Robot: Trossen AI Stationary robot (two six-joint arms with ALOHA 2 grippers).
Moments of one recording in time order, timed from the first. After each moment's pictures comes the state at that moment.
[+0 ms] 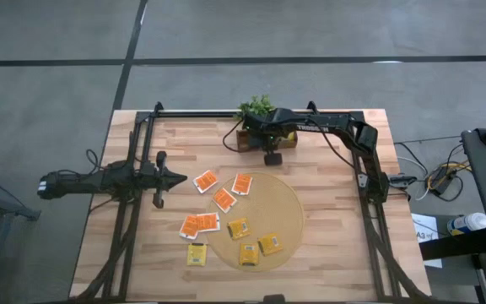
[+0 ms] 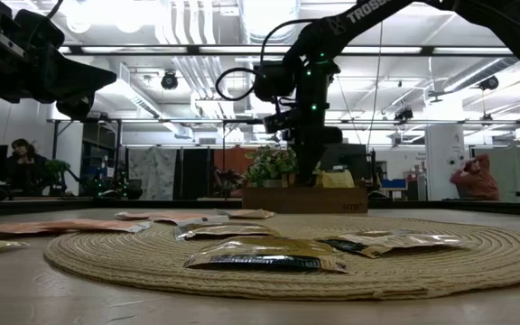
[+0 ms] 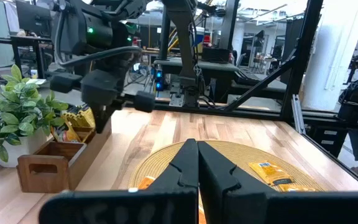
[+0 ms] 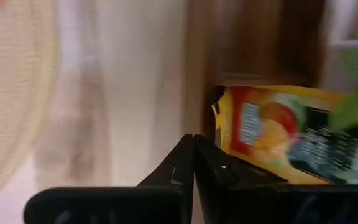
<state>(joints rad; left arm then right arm) 0.00 0.05 0.01 0.03 -0.05 -0.08 -0.38 2.08 1.68 -1.00 0.14 -0.49</state>
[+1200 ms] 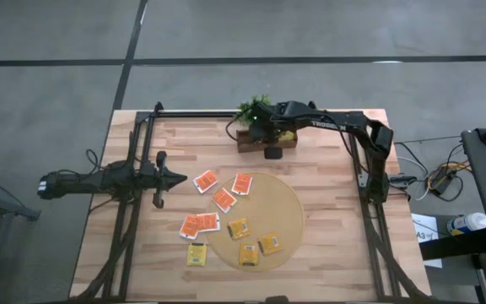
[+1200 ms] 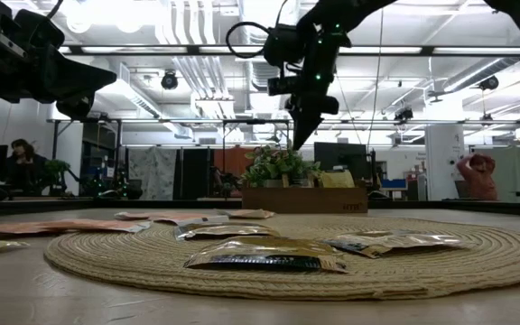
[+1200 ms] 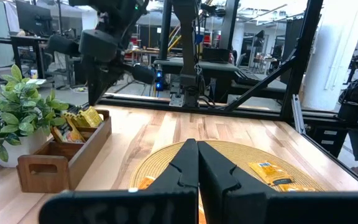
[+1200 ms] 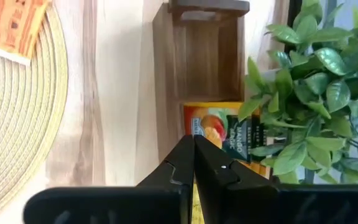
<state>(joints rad) 0.00 0.05 0.01 0.03 -0.05 -0.08 -0.39 1.94 1.67 -0.94 0.13 -0.48</state>
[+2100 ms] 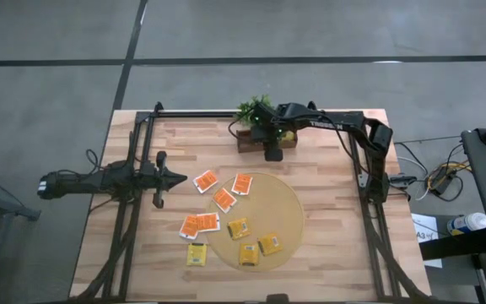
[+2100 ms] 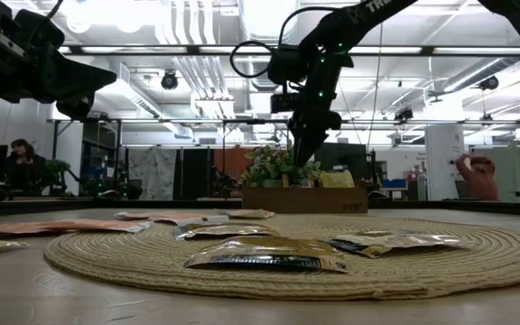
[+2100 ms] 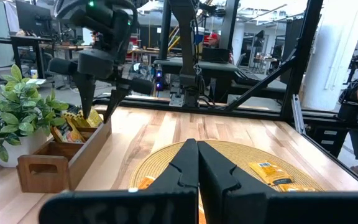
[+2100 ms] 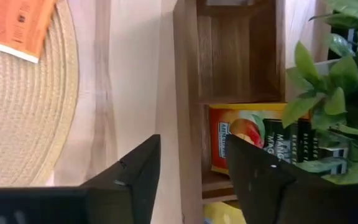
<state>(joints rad) 0.00 0.05 0.01 0.03 -0.05 -0.08 -0.42 1.95 1.57 -0.84 0.01 -0.48</state>
